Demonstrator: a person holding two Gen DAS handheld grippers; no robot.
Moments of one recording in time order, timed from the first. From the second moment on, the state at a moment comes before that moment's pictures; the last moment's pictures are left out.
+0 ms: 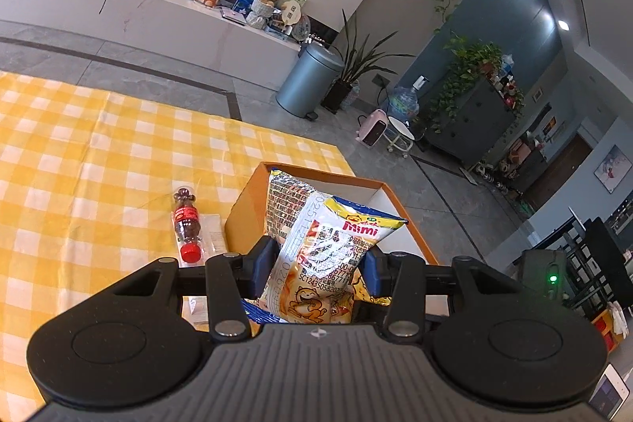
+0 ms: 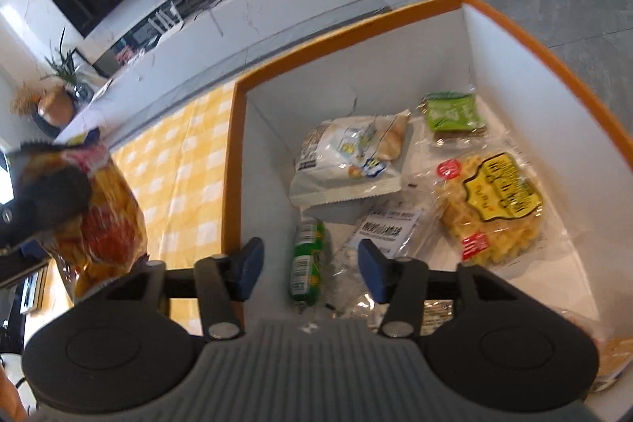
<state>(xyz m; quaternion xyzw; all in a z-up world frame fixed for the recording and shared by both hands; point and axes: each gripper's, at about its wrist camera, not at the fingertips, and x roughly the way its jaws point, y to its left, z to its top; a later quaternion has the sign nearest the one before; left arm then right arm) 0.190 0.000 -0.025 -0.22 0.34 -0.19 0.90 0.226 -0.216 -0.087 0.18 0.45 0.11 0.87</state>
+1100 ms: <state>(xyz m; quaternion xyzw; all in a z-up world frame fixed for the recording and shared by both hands) 0.172 -0.137 -0.068 0.02 0.46 -0.28 0.84 0.192 -0.301 -0.054 0.22 0.35 -0.05 0.91</state>
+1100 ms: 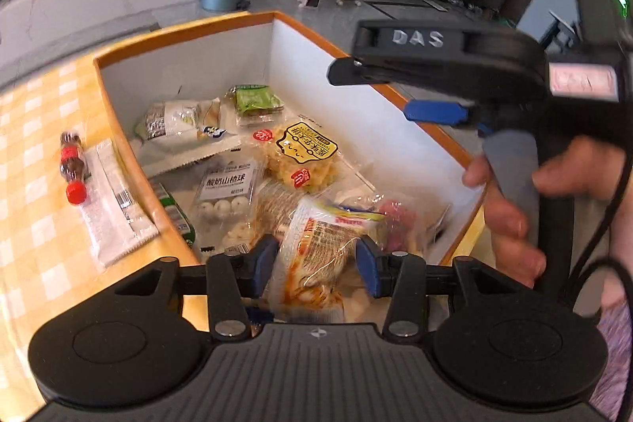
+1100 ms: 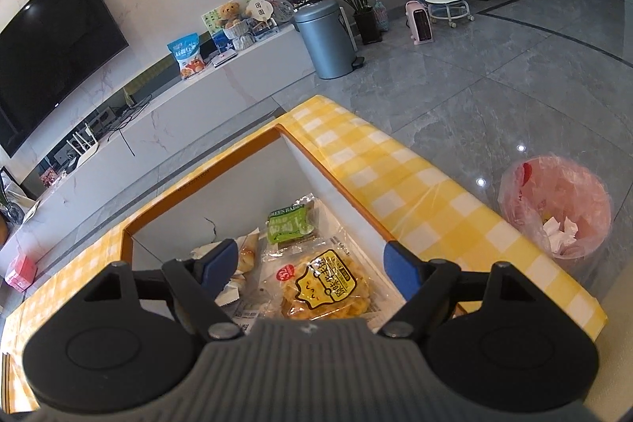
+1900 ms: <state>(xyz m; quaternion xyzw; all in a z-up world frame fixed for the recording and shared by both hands) 0.139 -0.072 -0.001 0.00 0.38 -0.21 0.90 0.184 -0.281 -0.033 0.22 0.29 -0.01 0.93</state>
